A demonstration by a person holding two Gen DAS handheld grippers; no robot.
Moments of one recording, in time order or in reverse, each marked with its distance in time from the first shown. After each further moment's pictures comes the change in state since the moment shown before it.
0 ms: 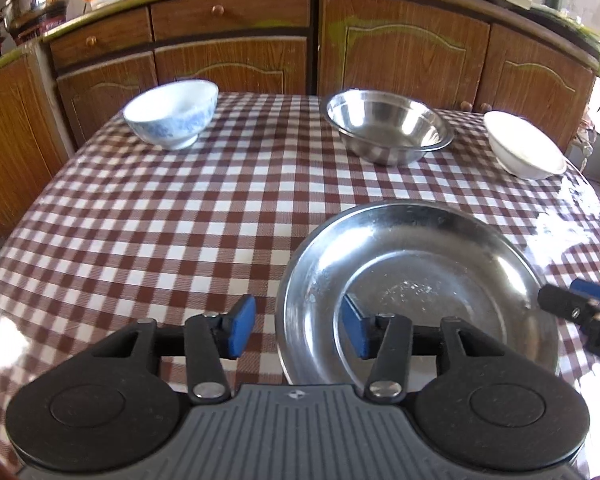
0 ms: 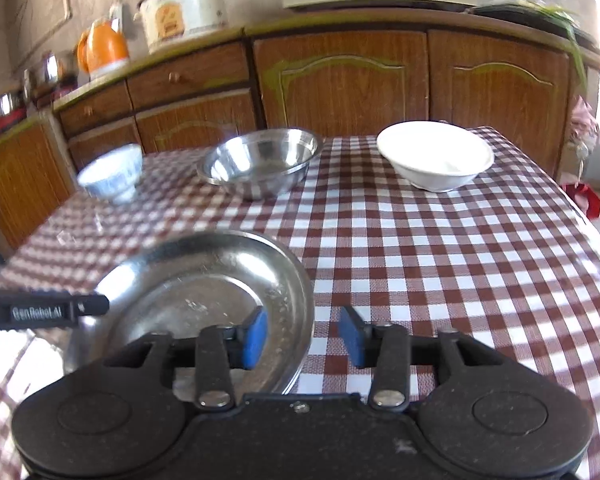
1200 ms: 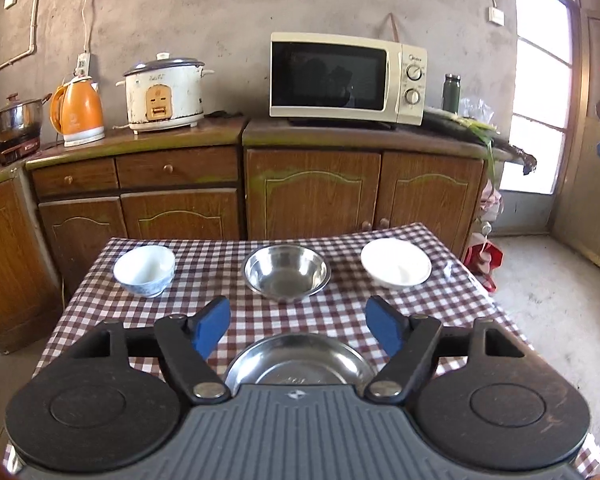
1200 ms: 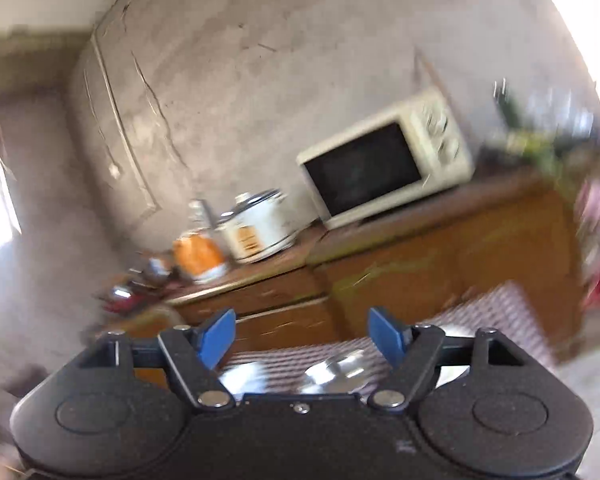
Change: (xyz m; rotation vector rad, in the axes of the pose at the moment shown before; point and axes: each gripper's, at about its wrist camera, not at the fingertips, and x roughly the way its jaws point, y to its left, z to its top) left arm -0.175 -0.049 0.038 0.074 -0.302 -0.151; right arm -0.280 -0.118 0.174 0.136 -0.383 0.294
